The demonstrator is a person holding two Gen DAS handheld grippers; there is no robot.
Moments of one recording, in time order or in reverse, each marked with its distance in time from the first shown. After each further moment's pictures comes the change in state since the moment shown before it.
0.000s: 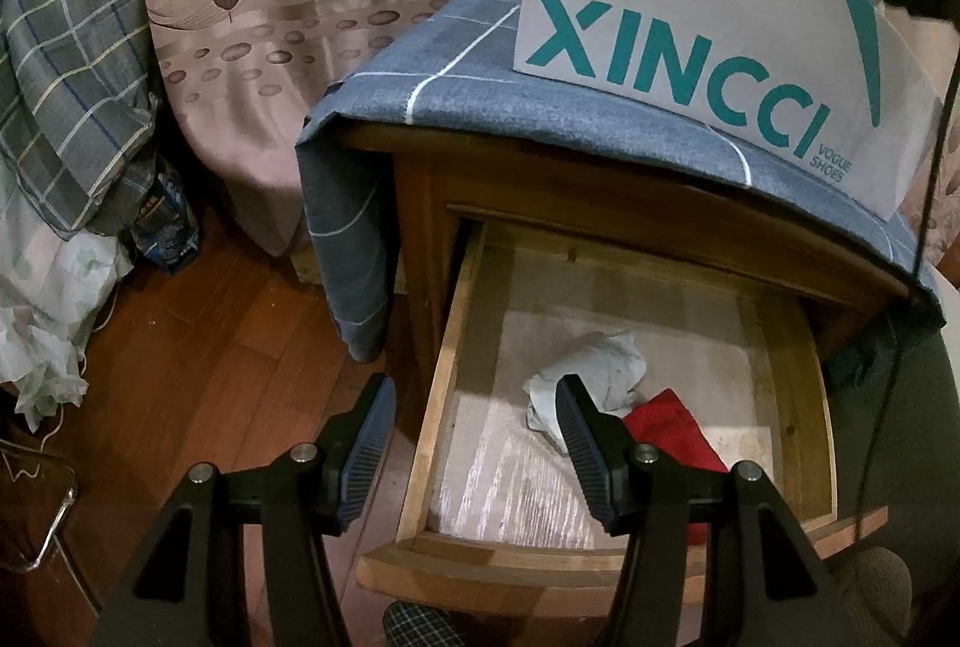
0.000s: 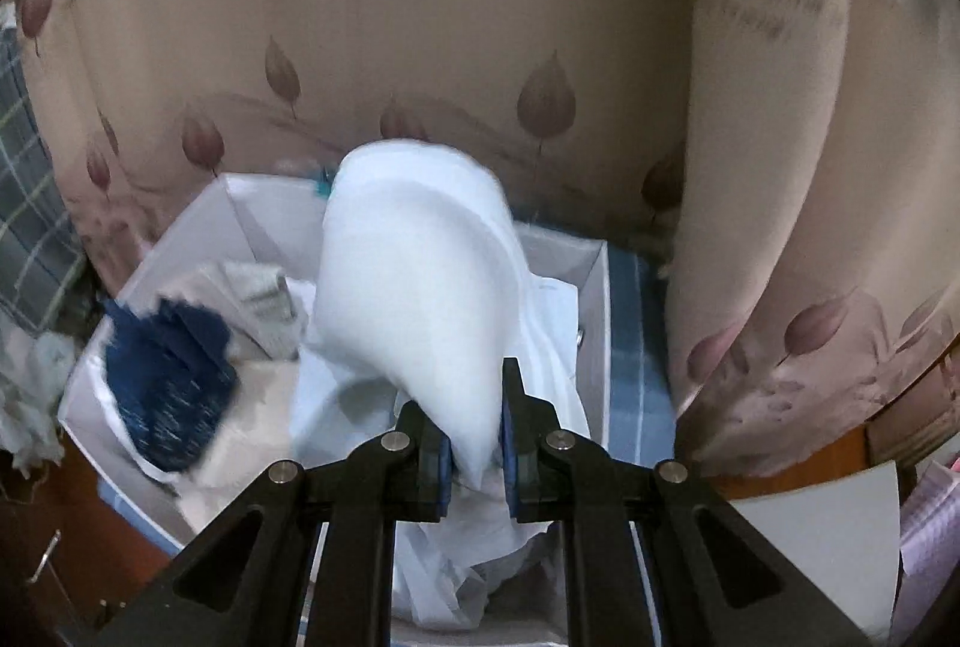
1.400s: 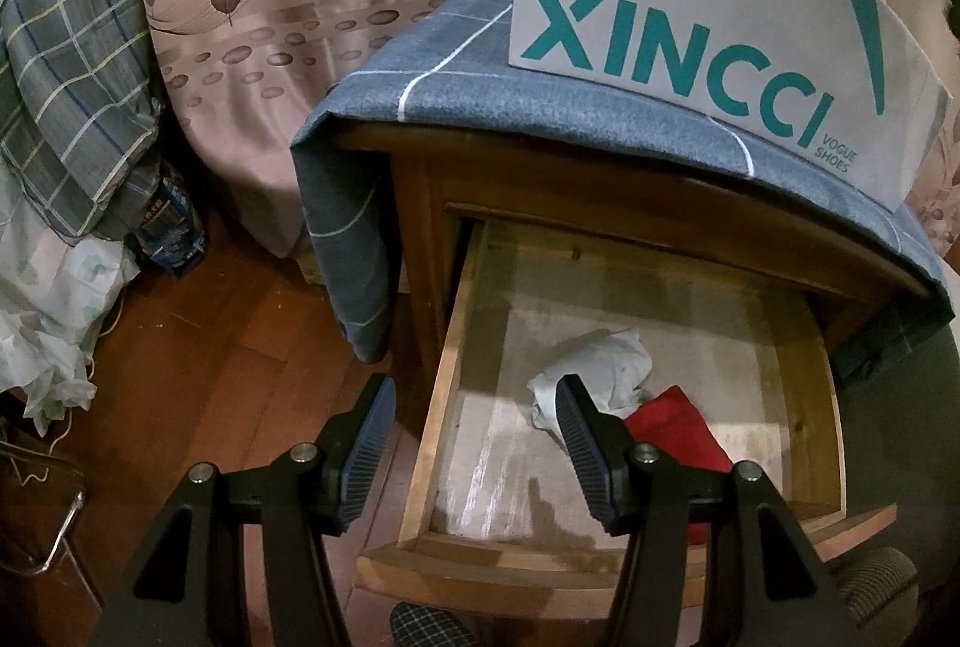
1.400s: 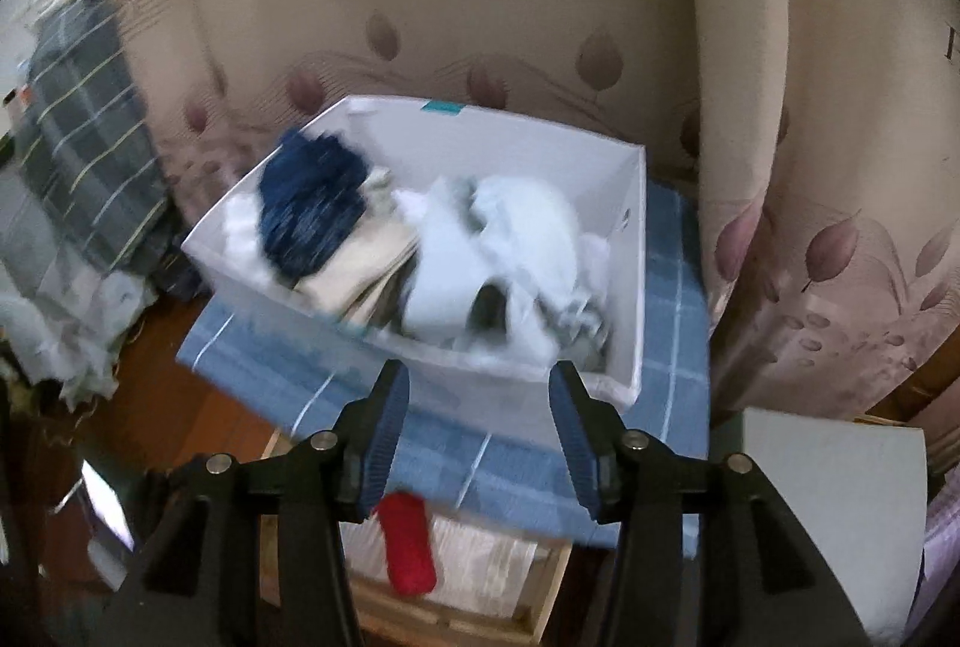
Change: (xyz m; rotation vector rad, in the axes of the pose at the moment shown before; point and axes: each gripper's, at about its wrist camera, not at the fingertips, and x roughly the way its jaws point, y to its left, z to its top) left arm 0.001 -0.006 -0.002 0.016 0.003 0.024; right arm -0.086 0.010 -0.102 -0.081 0.007 0.180
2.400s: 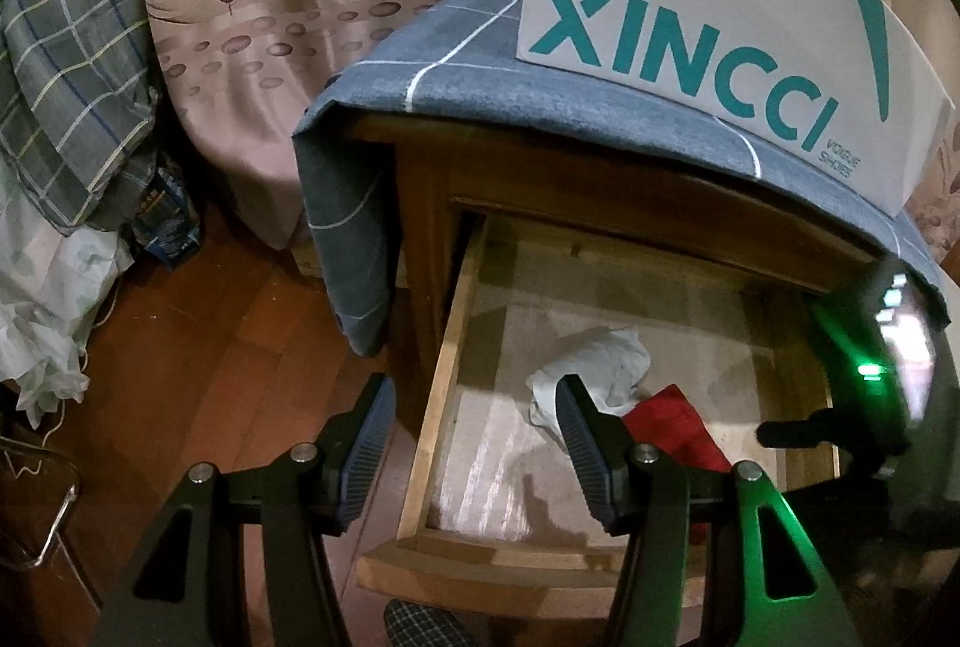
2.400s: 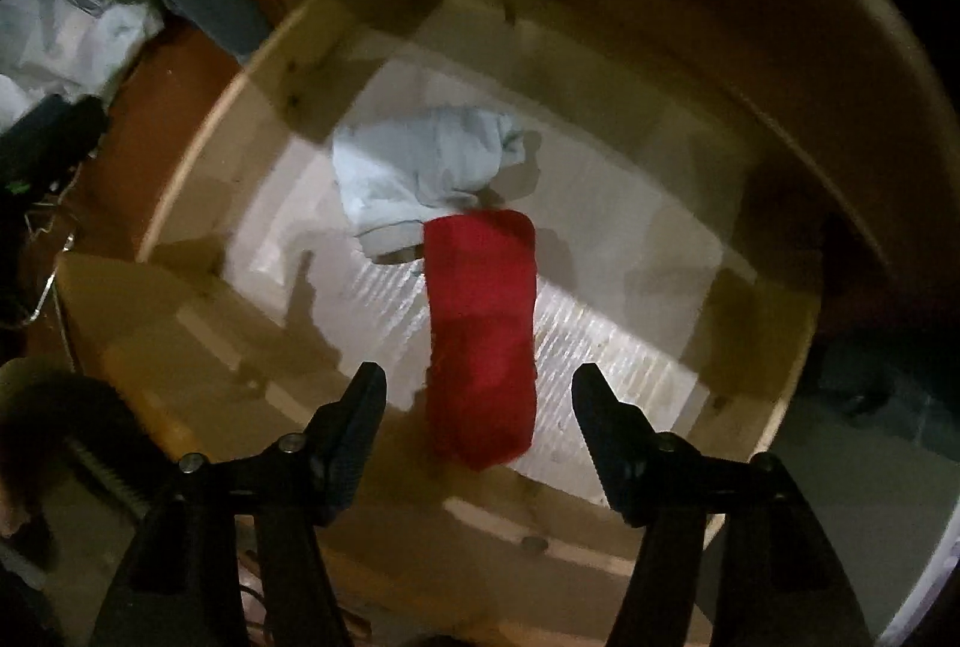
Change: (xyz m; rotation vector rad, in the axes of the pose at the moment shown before) left arm 0.002 0.005 0.002 -0.015 0.015 -0.020; right arm 0.215 0.075 -0.156 -0.186 0.591 0.068
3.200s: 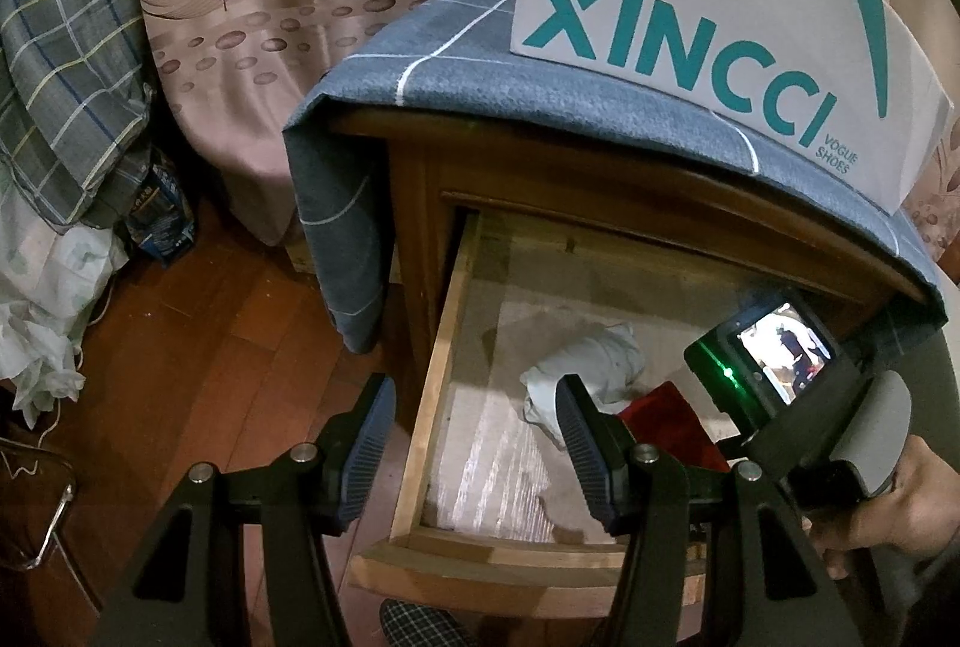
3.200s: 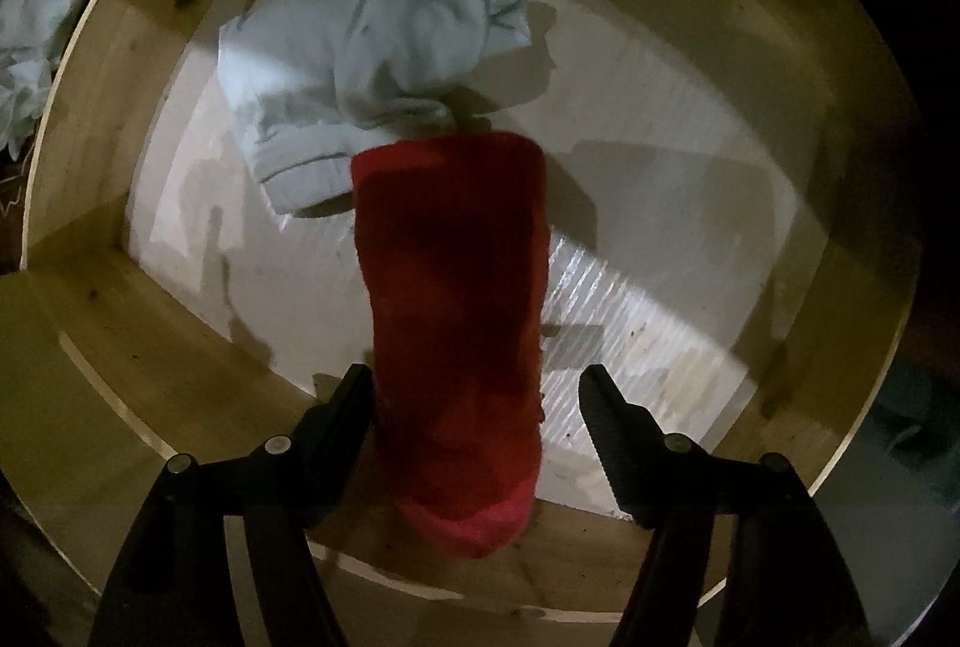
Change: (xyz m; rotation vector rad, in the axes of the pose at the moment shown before) left arm 0.004 -0.002 -0.002 -0.001 0.010 -0.008; right arm 0.067 -0.014 0.021 0.015 0.237 -0.005
